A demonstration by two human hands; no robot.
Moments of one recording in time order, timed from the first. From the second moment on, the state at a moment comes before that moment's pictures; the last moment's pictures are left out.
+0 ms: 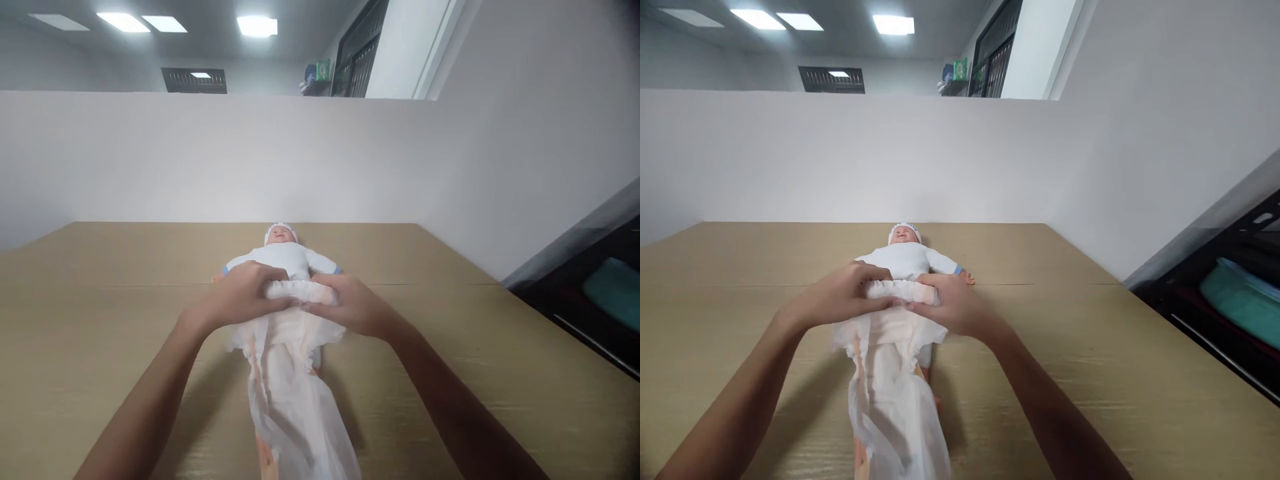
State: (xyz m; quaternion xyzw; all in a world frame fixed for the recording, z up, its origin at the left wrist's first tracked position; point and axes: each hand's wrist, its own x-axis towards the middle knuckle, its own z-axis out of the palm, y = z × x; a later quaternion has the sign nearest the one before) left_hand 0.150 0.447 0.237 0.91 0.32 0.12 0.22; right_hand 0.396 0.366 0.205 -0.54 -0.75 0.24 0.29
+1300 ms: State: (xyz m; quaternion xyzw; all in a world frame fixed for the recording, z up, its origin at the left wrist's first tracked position) left_hand 0.143 0.500 0.200 0.89 0.37 0.13 0.21; right_hand 0.367 0.367 0.174 -0.50 -0.82 -0.01 0.29
